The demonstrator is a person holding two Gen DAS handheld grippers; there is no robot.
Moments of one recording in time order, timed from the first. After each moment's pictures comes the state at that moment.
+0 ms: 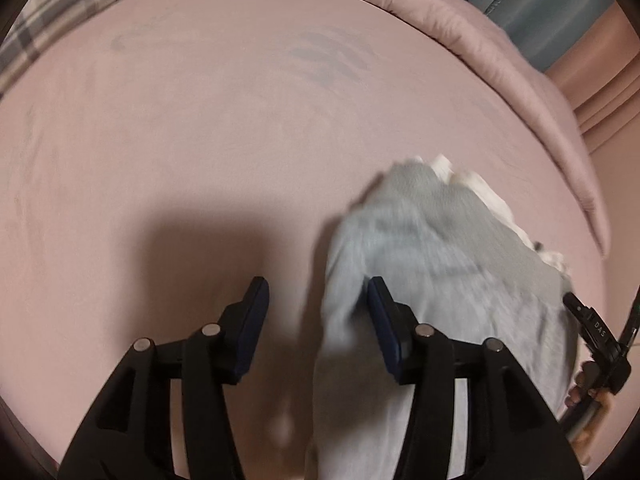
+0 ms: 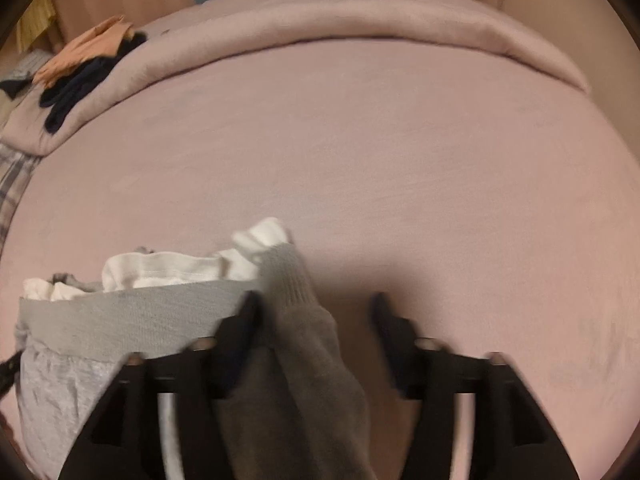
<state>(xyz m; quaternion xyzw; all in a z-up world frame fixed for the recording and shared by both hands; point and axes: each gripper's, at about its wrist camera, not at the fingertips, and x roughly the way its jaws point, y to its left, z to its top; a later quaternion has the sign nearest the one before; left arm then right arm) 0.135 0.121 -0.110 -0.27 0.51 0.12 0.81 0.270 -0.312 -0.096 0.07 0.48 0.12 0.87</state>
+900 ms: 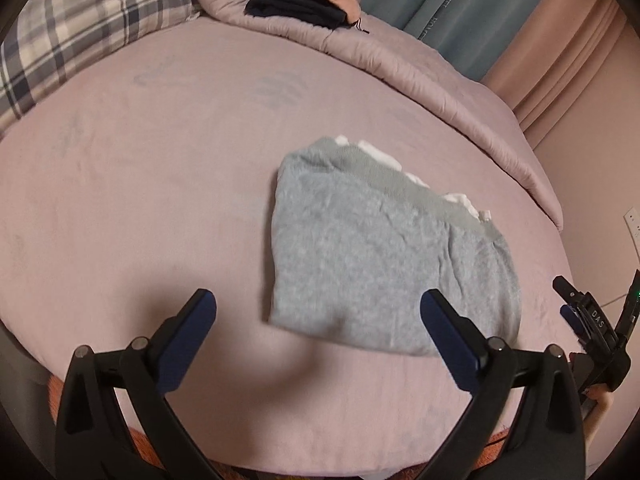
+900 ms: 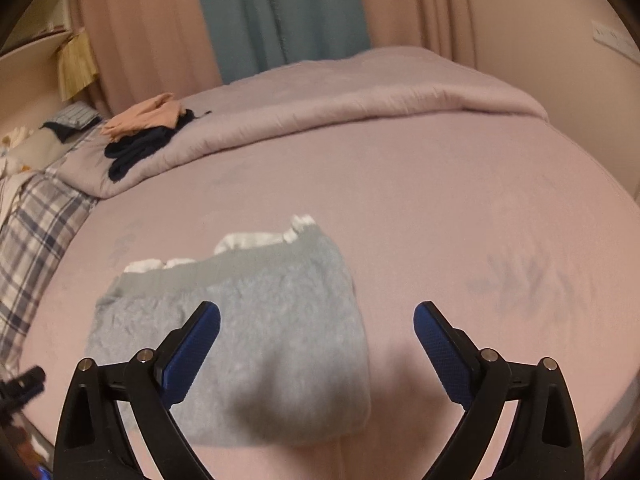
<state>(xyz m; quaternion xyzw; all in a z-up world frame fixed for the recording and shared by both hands) 0.023 0.059 -0.046 -0.25 0.43 0.07 0.86 0.133 -0.368 -0.035 0.13 0.38 0.13 0.91</state>
